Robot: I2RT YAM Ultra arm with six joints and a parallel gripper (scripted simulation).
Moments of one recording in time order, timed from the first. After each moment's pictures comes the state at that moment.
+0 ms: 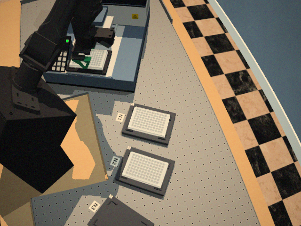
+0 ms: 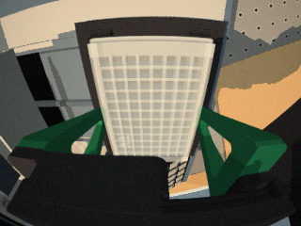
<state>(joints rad) 1.01 1.47 0.59 0.10 0.38 1.29</state>
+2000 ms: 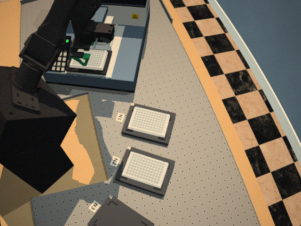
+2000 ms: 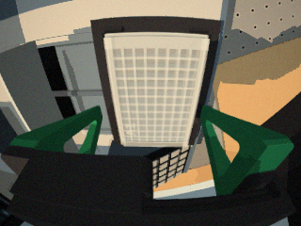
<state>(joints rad) 1.04 1.39 0.58 0.03 0.40 1.31</state>
